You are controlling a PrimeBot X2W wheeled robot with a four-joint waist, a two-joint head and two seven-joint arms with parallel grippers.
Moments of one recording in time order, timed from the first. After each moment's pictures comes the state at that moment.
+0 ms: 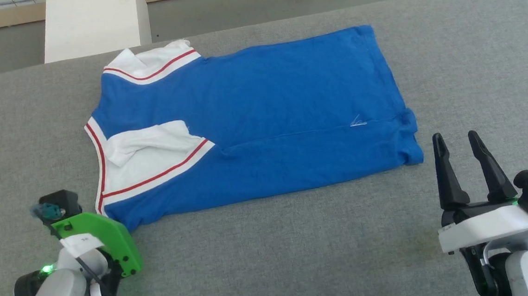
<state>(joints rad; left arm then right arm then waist) -0.22 0.45 -0.32 0.20 -0.71 0.35 0.42 -0.08 -0.05 -0.04 0.03 0.27 0.13 -0.16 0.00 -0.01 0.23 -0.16</state>
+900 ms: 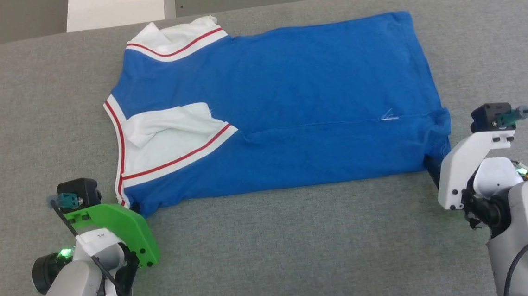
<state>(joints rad) -0.25 0.43 -0.36 0.16 -0.71 0.32 0.38 -0.39 -0.06 -0.17 0.35 0.11 0.13 0.66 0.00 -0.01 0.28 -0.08</state>
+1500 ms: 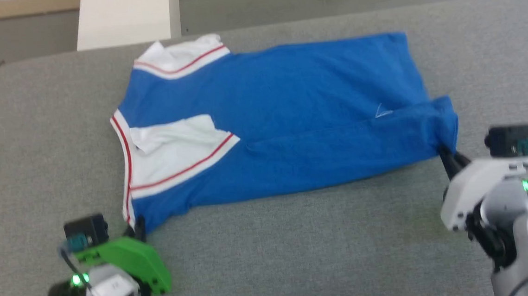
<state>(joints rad) -0.16 0.37 -0.34 0.18 -0.69 0.28 0.09 -0.26 -0.05 -0.14 0.17 0.14 0.13 0.39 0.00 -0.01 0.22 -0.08</state>
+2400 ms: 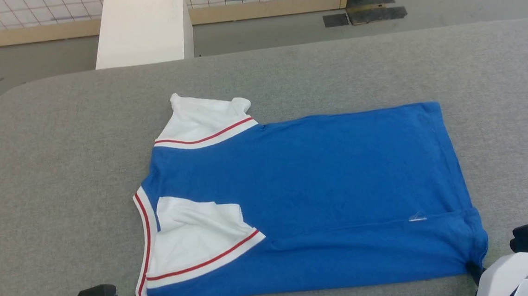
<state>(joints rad) 0.16 0.43 -0.38 -0.03 -0.74 0.39 0.29 0.09 -0.05 -0.25 0.13 0.22 0.13 0.58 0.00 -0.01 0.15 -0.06</state>
